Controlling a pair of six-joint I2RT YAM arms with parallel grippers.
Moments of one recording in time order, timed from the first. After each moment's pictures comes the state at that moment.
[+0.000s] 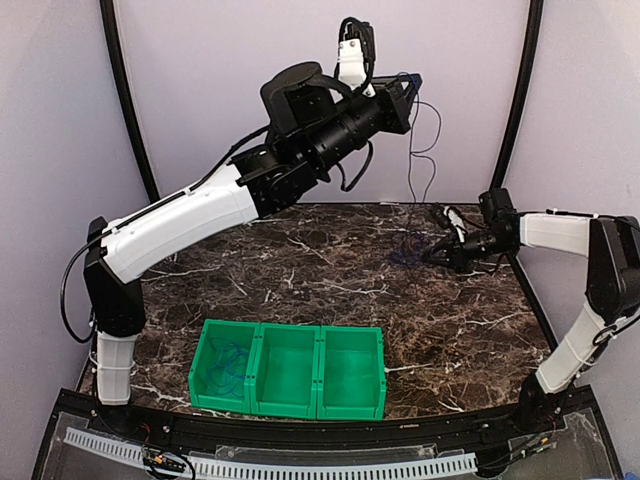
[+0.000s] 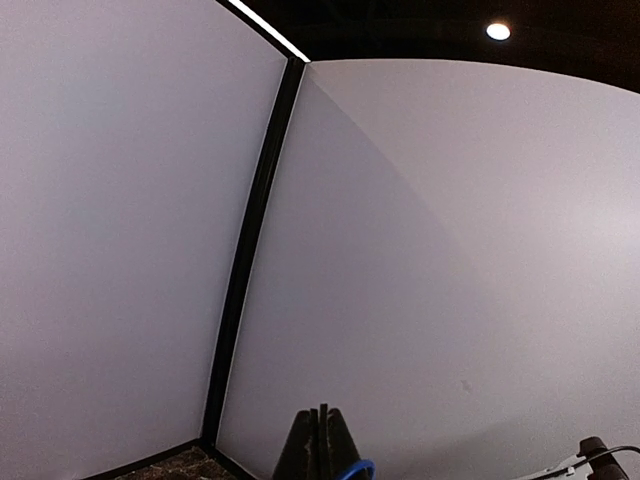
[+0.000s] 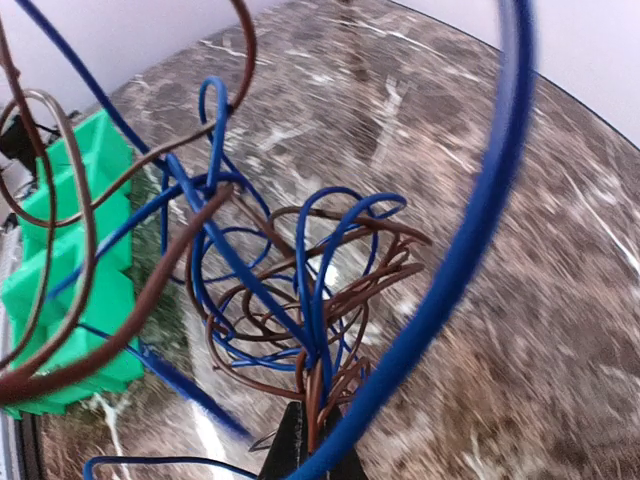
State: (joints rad) left arm -1.09 2.08 2.29 0.17 -0.15 -0.21; right arm 0.18 1.62 1.05 -0.39 -0.92 -0.60
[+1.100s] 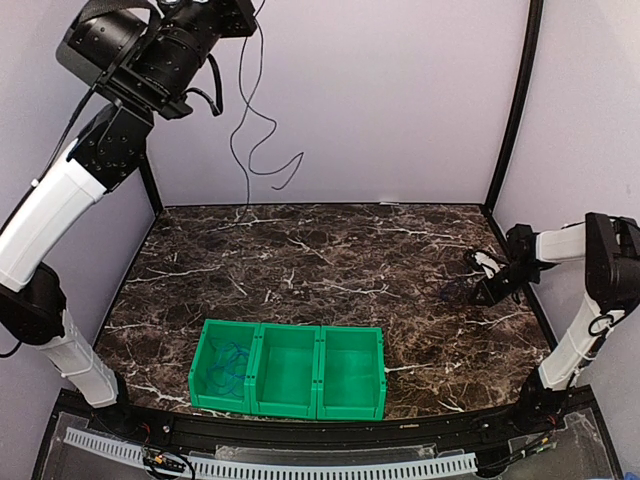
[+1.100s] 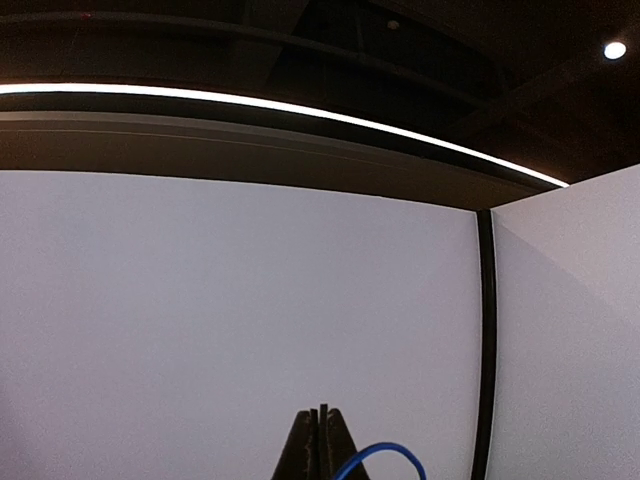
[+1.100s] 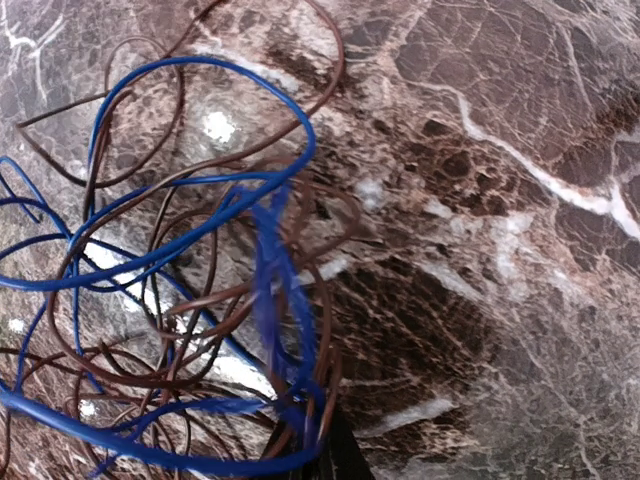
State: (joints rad) left arm -1.09 1.62 2.11 0.24 -0.55 0.44; right arm -0.12 1.68 0.88 -0.54 -0.43 -0.61
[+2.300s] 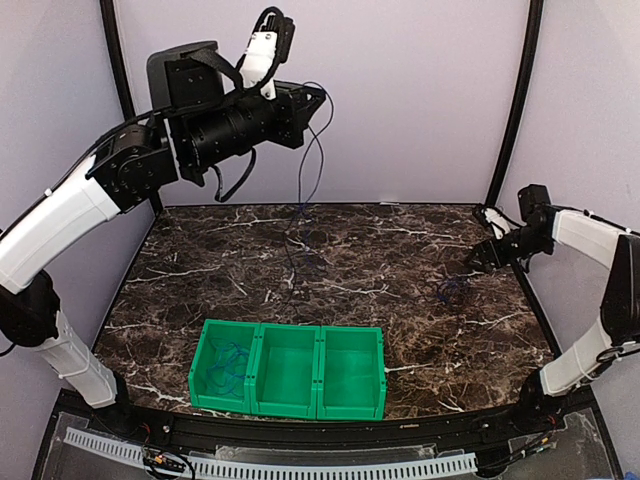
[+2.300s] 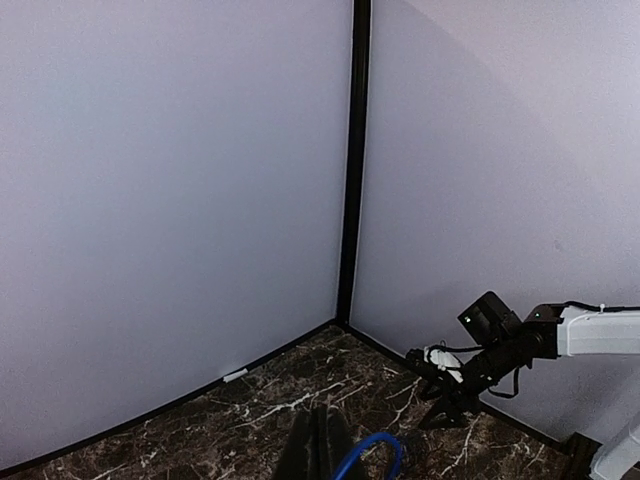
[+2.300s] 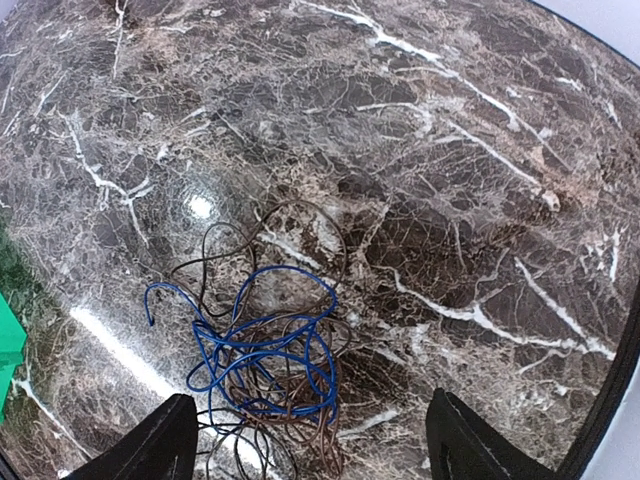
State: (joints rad) left arm -1.09 1.57 1.91 -0.30 -0.36 -0.03; right arm -0.07 1.45 1.05 -0.66 -0.47 -0.48
